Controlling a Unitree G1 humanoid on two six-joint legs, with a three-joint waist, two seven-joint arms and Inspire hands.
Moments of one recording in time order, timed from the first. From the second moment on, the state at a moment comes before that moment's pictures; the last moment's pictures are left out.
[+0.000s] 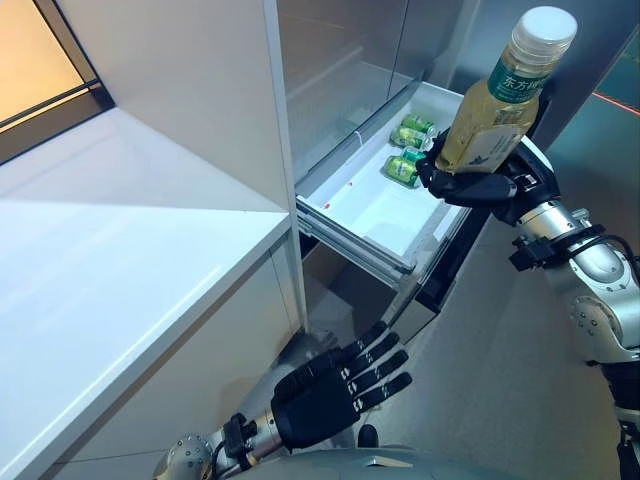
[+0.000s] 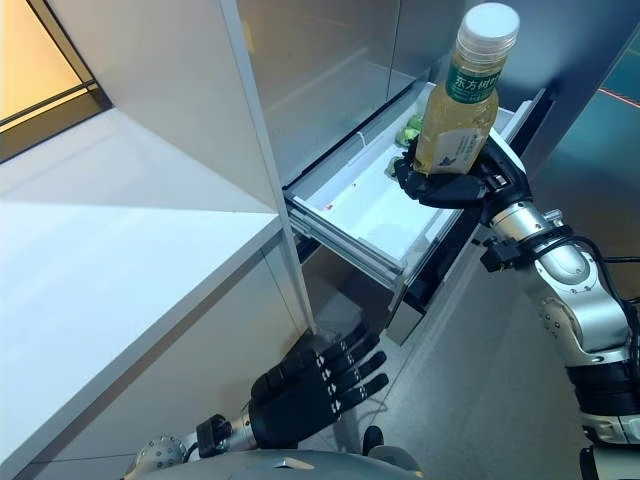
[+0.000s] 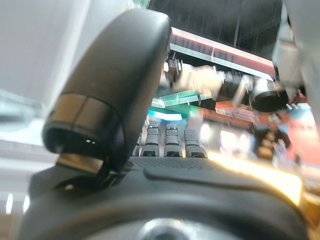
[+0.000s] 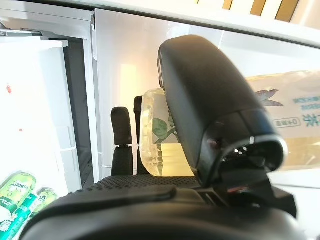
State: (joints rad) left arm 0.26 0.32 -0.27 0.26 -1.22 0.84 -0.85; right arm -0.23 -0.84 -0.03 -0.19 0.73 0.10 0.16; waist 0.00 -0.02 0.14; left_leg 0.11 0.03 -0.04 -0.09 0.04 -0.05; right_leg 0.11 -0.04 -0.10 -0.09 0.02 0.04
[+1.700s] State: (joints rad) left arm 0.13 0.29 -0.07 1.08 -0.19 -0.13 -0.05; right arm -0.51 -0.95 0.24 0.44 0.29 0.17 0.27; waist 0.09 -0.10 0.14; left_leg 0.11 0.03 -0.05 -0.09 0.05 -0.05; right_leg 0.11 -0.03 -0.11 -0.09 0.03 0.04
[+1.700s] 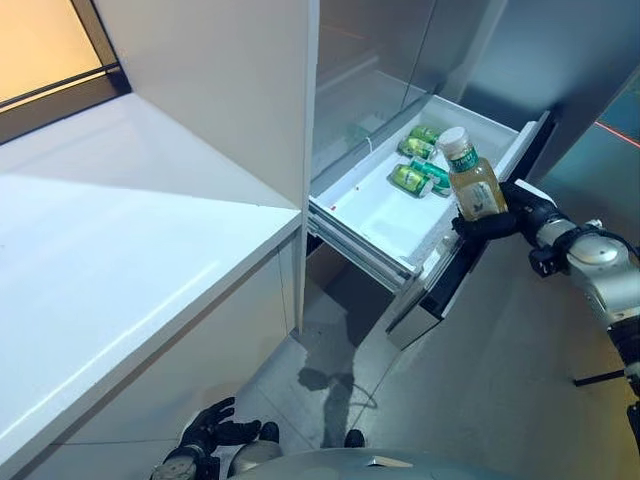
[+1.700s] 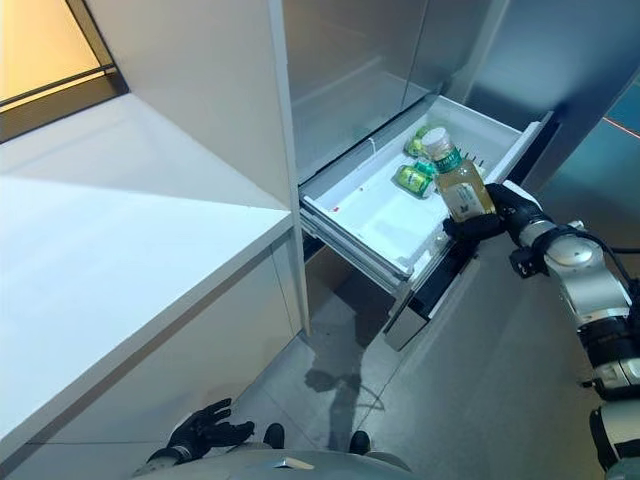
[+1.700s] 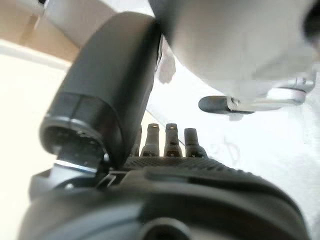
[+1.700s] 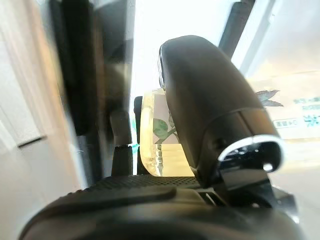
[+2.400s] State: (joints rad) left arm 0.15 0.42 -0.04 1.13 -0.20 -0.13 -0.03; right arm -0.80 -0.88 0.45 0.75 0.27 0.22 0.32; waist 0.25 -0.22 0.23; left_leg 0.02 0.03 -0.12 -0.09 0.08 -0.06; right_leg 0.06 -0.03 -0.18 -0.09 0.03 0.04
